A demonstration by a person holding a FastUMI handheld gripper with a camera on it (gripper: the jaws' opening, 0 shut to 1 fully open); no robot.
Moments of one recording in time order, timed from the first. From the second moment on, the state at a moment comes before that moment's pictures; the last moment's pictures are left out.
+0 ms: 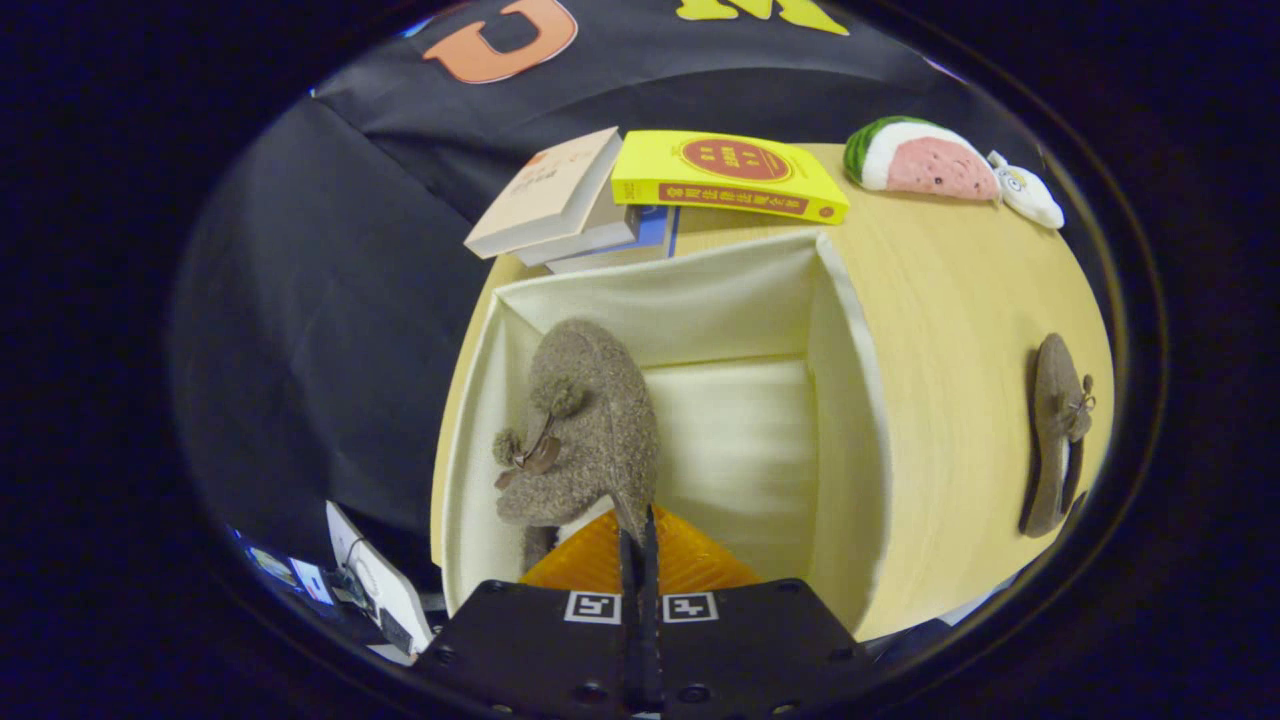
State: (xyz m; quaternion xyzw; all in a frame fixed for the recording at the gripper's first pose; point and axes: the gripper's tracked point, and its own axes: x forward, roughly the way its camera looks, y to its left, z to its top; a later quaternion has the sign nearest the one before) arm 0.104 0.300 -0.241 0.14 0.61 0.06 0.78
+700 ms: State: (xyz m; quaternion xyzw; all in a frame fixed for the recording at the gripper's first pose) arm 0.088 0.333 -0.281 0.10 0.64 0.08 0.76
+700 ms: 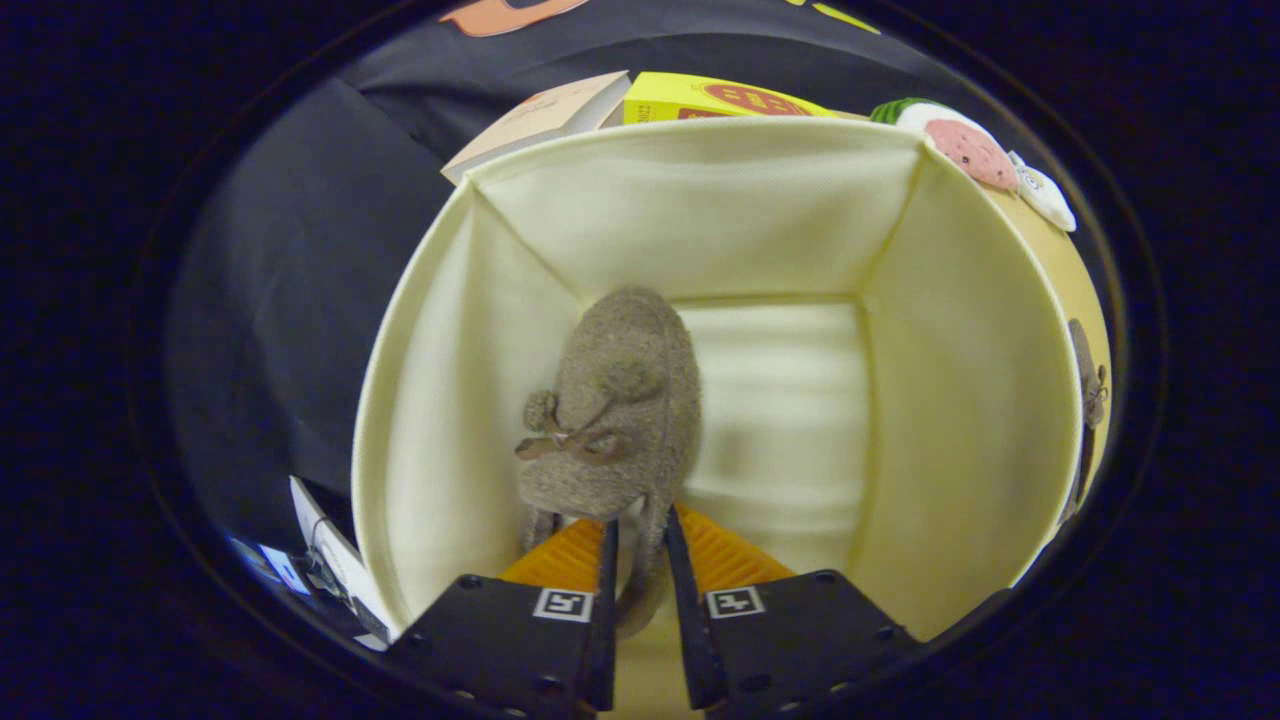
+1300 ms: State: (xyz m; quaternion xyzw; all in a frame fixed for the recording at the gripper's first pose) arm 0.078 0.285 -0.156 0.07 0.58 0.13 0.80
